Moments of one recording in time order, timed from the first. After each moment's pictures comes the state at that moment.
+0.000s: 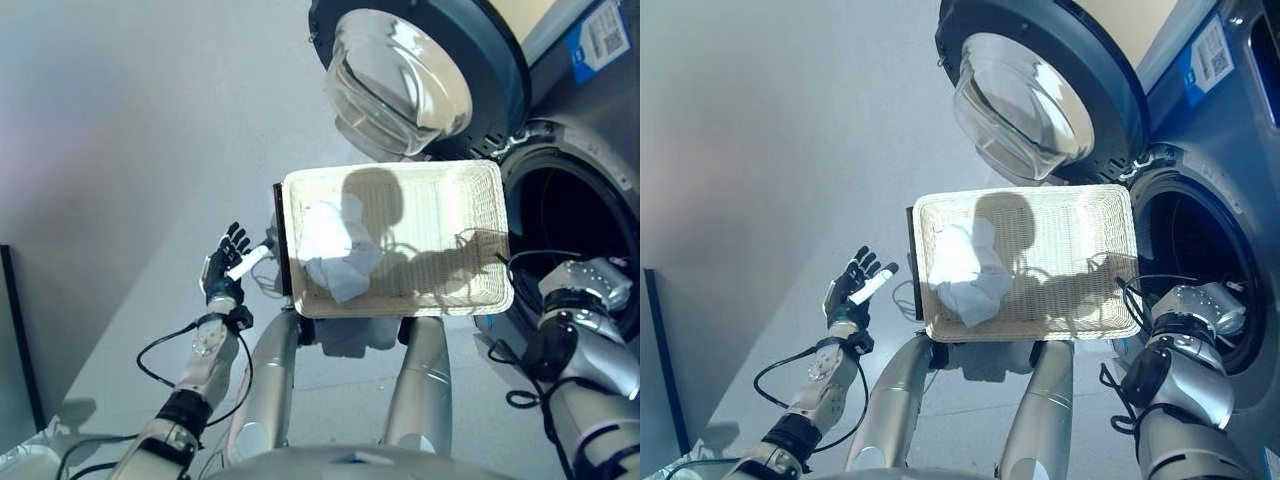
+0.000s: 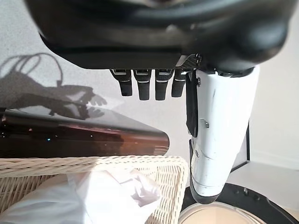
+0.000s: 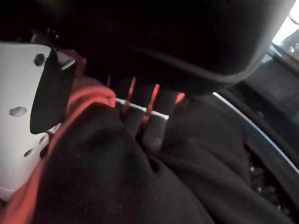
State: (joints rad) left arm -0.14 0.23 -0.30 0.52 -0.66 -0.33 0.22; right arm -0.75 -0.56 -0.64 1.08 1.64 -0.70 -0.44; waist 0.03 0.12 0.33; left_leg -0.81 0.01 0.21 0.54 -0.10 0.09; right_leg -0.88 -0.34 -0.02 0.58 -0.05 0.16
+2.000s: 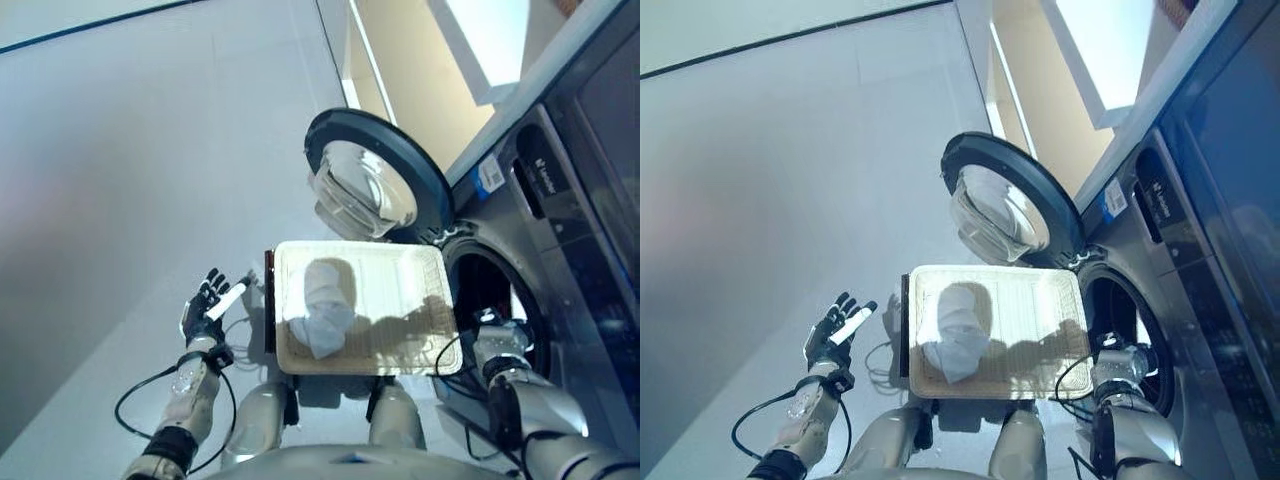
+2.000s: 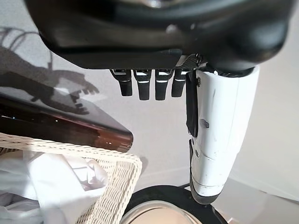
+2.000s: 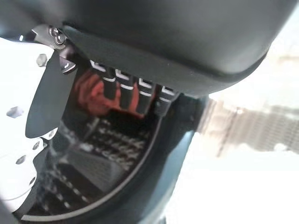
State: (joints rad) left arm 0.02 0.23 -0.18 0.64 -0.68 -0.31 0.13; right arm -0.44 -0.34 -0.24 1.25 1.26 -0.29 -0.27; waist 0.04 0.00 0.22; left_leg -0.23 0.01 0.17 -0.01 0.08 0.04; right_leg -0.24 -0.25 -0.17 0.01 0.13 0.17
